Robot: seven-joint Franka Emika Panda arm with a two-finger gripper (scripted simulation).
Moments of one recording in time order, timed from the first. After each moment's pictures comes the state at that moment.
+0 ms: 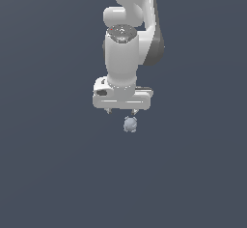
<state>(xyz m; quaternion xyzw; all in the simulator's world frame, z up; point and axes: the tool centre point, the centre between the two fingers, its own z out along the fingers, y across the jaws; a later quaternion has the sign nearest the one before) 0.020 -0.007 0.202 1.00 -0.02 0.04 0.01</state>
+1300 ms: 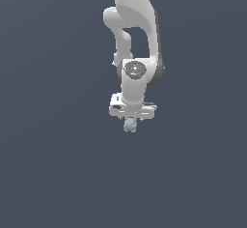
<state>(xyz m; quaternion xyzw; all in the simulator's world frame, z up) -0.020 0.035 0.088 1.00 -0.05 0.00 0.00</state>
